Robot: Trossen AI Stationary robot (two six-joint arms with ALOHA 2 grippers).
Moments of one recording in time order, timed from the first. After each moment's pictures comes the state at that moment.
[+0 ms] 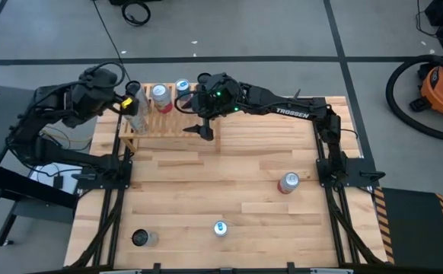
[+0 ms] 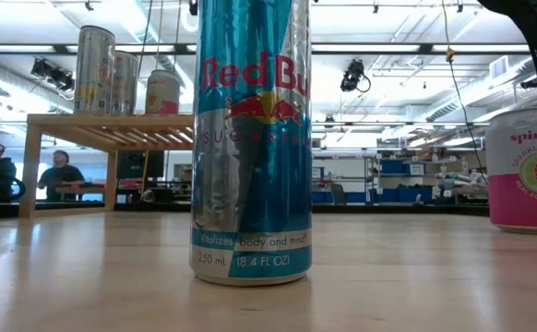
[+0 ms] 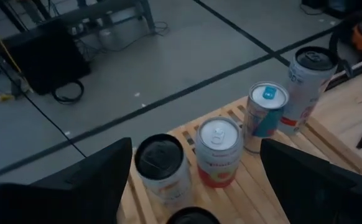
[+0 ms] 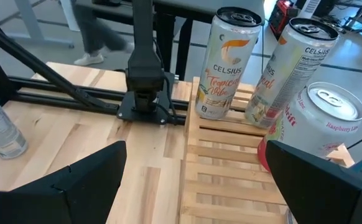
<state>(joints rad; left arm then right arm) 0.24 1.08 1.74 -1.41 -0.80 -0.49 -0.22 2.01 2.10 -0.51 -0.26 -0.24</state>
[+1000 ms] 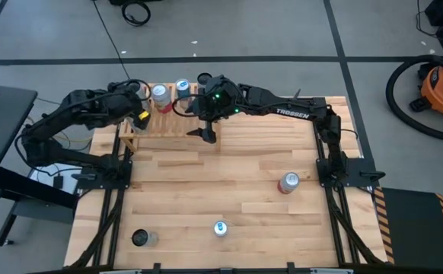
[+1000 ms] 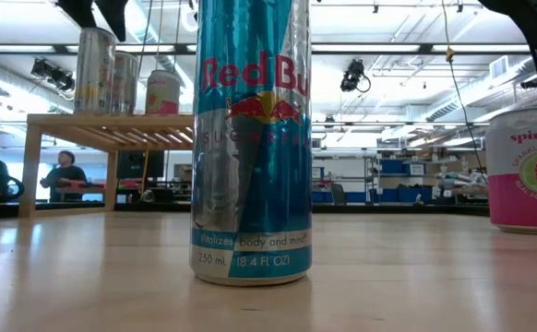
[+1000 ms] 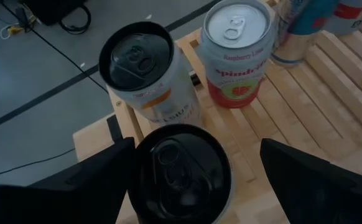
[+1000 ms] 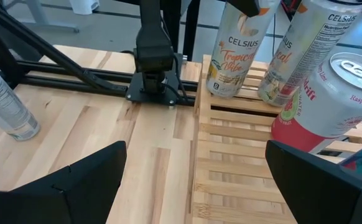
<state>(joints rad) 0.30 1.12 1.53 -1.57 -0.64 -0.65 -0.22 2.01 2.10 -0.59 -0.26 -0.23</state>
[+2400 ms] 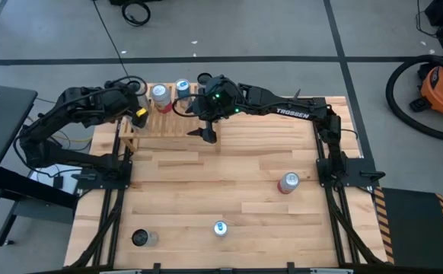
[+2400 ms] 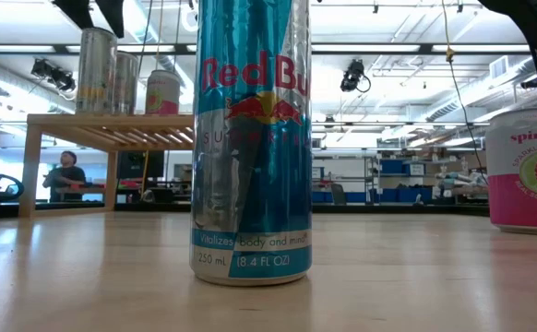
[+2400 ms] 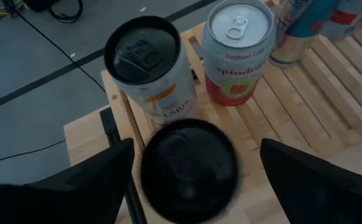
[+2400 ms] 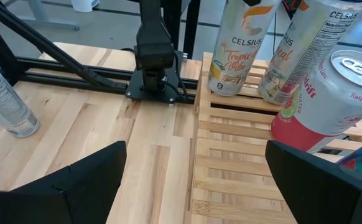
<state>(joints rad) 0.34 1.11 1.56 -1.57 -0.61 -0.64 -0.22 2.01 2.10 -0.60 -0.26 -0.24</state>
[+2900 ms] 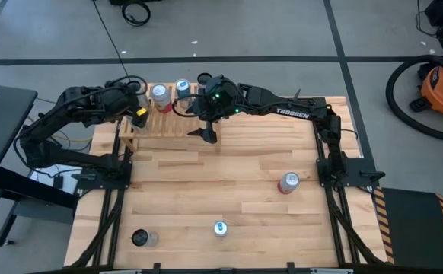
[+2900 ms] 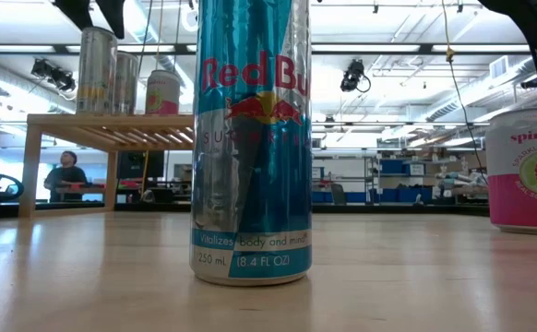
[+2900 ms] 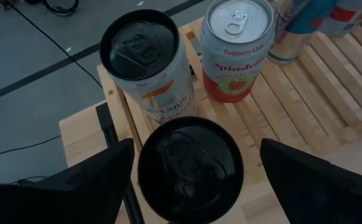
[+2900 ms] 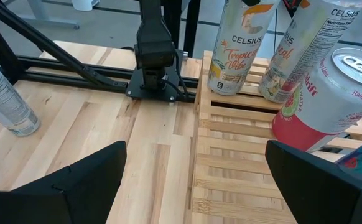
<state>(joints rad) 0.35 1.11 1.56 -1.57 -0.58 -0.65 -0.22 2.01 2.10 -0.61 -0.26 -0.24</state>
